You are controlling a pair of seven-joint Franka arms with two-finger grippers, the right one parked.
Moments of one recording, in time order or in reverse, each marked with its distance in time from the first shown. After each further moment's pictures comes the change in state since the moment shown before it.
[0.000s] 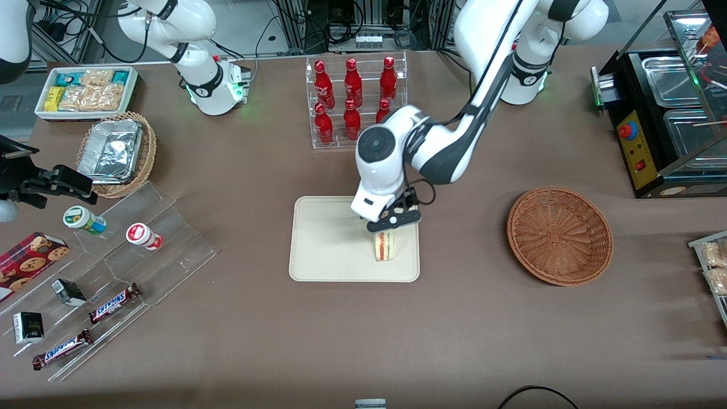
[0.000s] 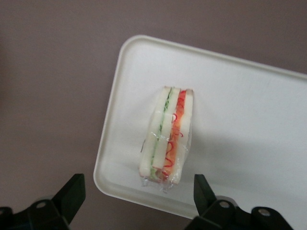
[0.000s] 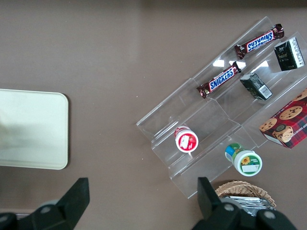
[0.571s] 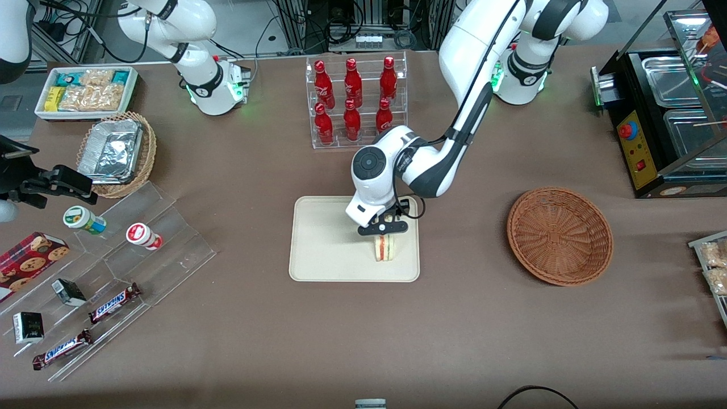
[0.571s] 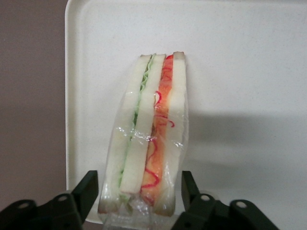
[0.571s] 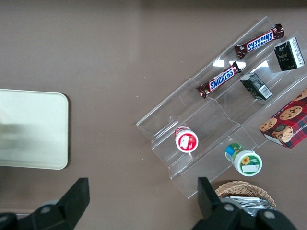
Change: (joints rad) arm -0.008 0.158 -0.036 -0.023 0.000 0.124 0.139
